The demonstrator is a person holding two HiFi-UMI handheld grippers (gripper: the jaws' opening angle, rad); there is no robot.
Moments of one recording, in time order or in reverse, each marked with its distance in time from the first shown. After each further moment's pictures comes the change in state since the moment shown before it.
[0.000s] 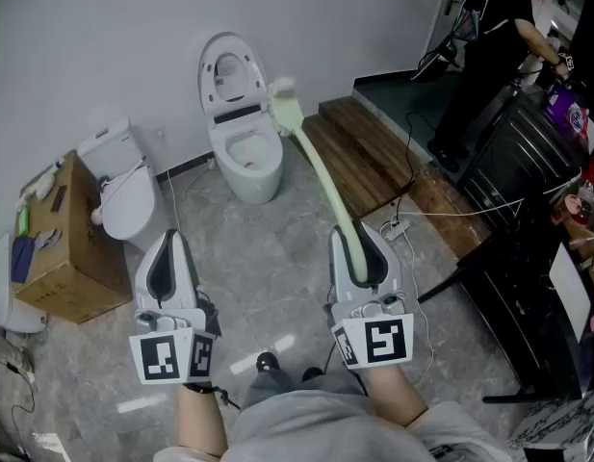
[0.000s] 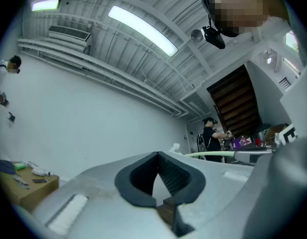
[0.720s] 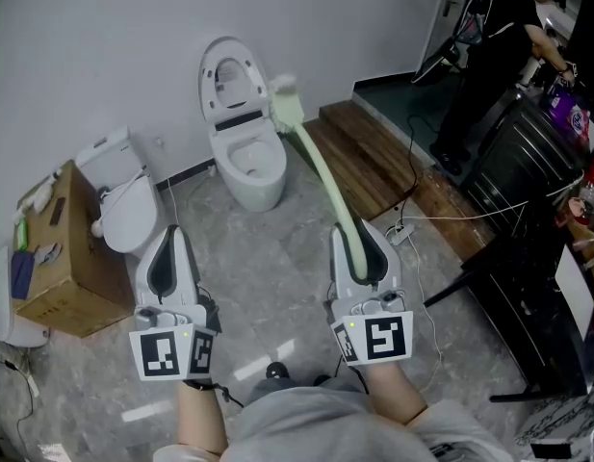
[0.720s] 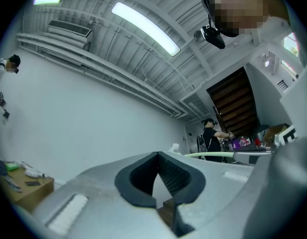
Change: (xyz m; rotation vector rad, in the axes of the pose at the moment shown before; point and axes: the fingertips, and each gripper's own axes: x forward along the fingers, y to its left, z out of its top) left arm 0.044 0.051 -0.009 -0.006 -0.013 -0.033; right arm 0.056 0.025 -0.014 -0.005 -0.023 -0.029
